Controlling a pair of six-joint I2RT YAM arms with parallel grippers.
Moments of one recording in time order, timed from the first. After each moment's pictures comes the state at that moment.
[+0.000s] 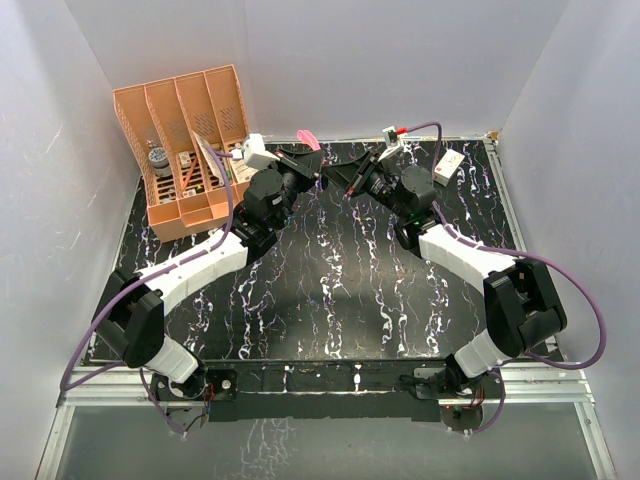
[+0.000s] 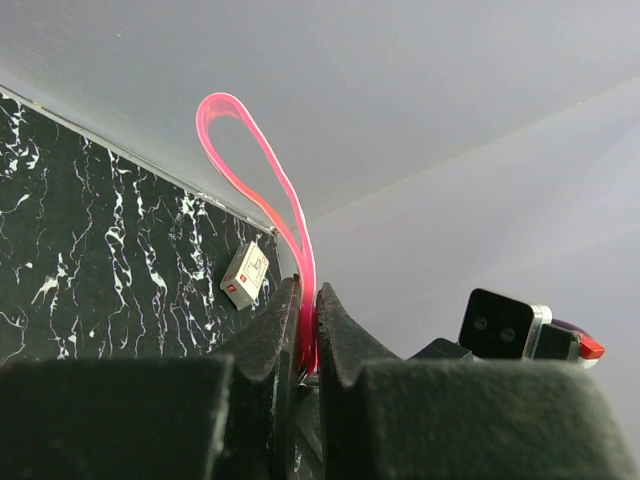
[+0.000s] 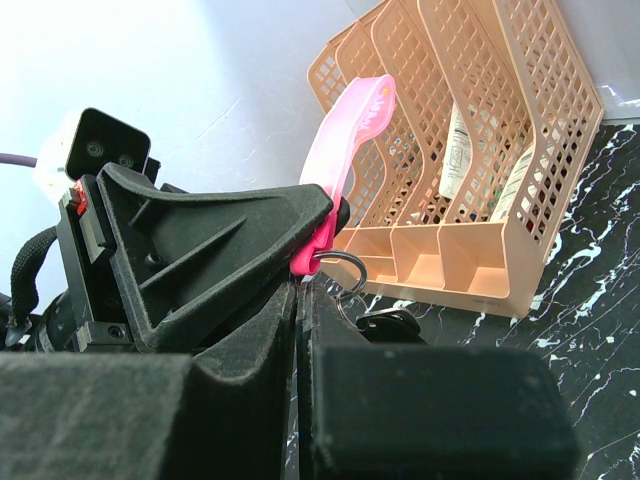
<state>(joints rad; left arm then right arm) -0.70 1.51 1.10 0.48 -0.40 -0.99 0.44 1.53 0.98 0.77 -0.42 0.84</state>
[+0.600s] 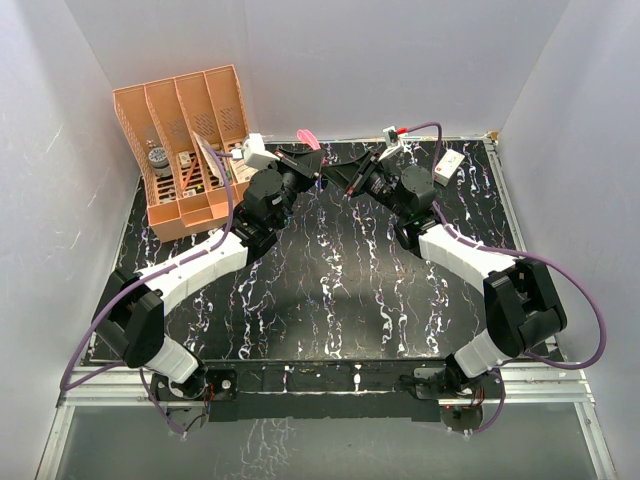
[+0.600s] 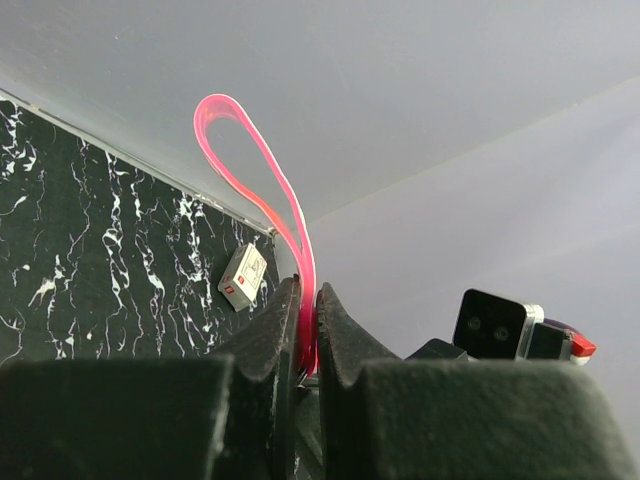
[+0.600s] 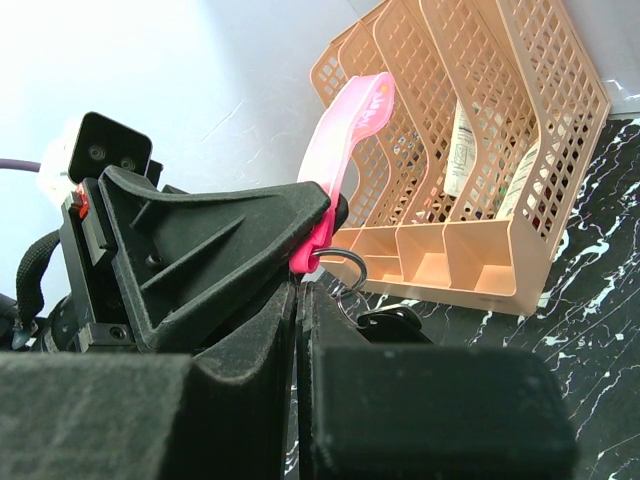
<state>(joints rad) -0.70 1.51 1.10 0.48 -0.40 -0.99 0.44 1.53 0.98 0.77 -0.42 0.86</state>
